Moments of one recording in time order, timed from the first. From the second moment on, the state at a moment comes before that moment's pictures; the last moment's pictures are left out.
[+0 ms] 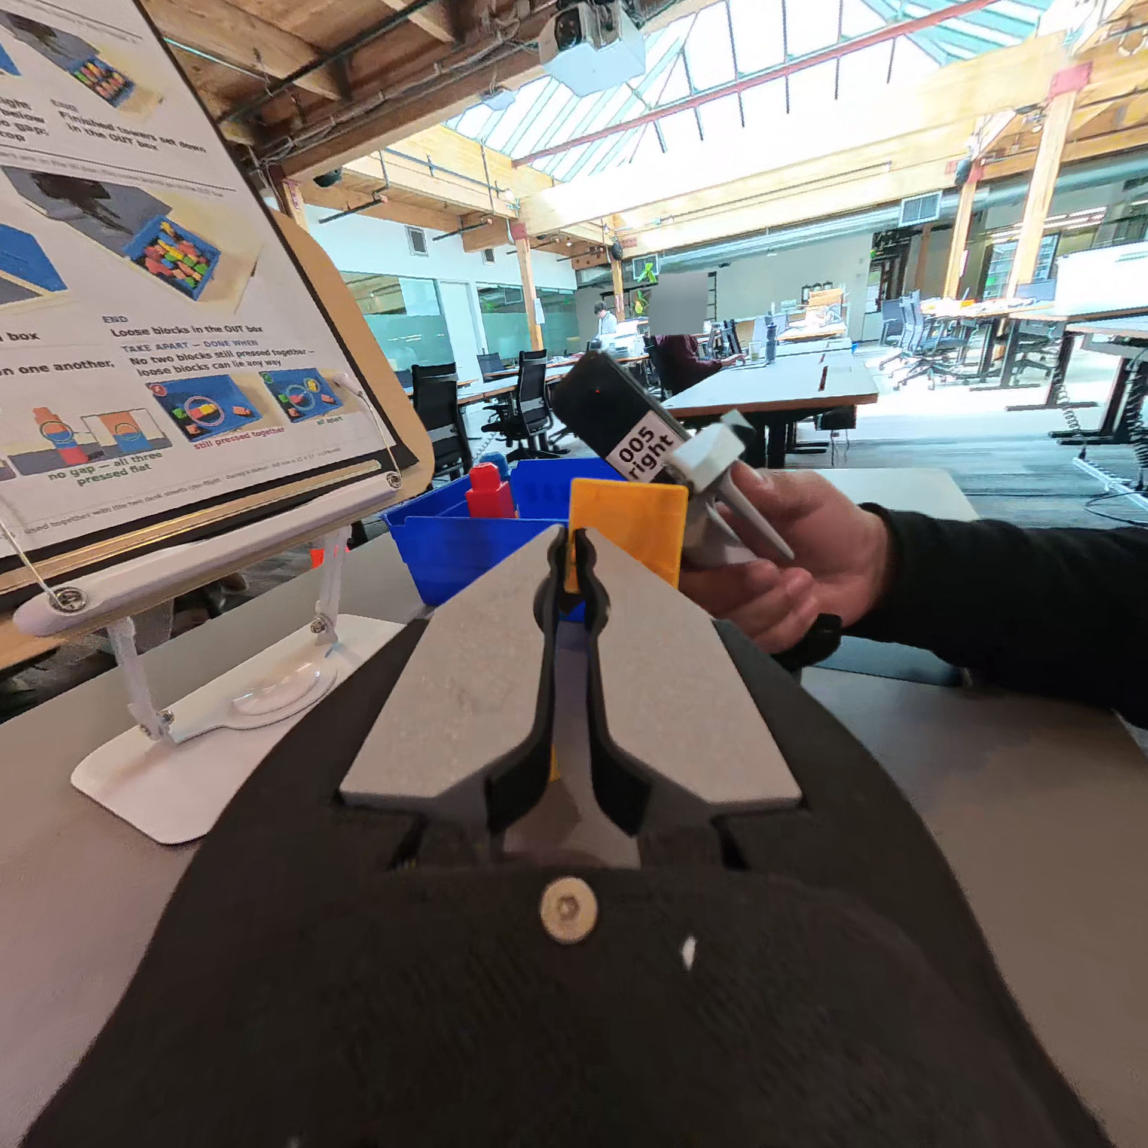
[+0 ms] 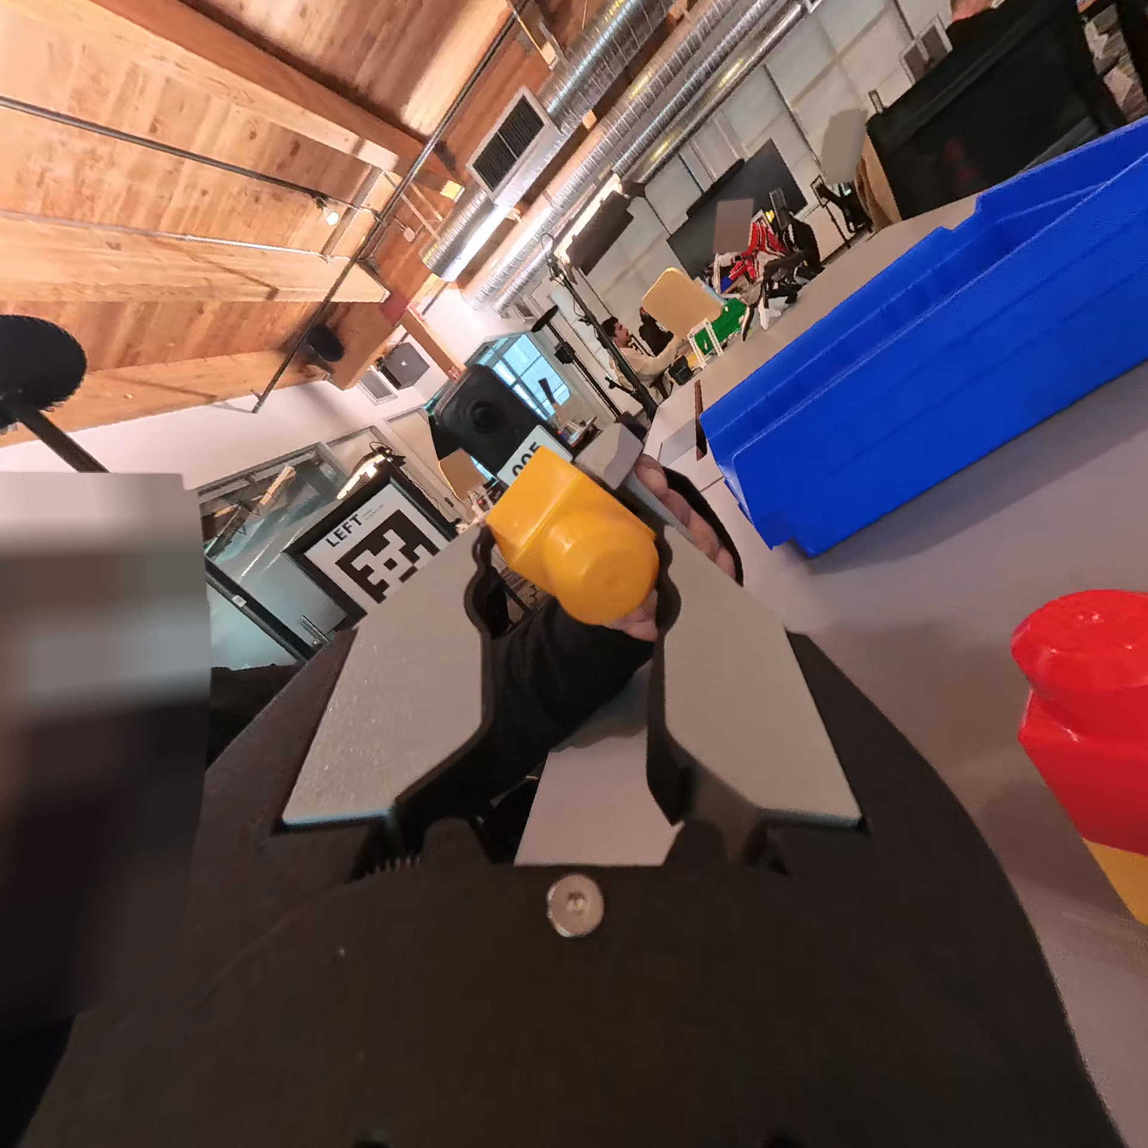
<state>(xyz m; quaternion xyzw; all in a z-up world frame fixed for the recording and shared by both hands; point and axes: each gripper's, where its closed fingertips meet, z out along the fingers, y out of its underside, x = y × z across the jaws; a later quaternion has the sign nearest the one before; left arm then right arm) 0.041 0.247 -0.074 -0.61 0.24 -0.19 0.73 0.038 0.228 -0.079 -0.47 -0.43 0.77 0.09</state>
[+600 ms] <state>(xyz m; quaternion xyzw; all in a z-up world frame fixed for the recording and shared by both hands) 0.029 0.254 -0.093 -0.64 0.22 -0.17 0.72 0.045 0.249 -0.090 -0.49 -0.42 0.76 0.08</state>
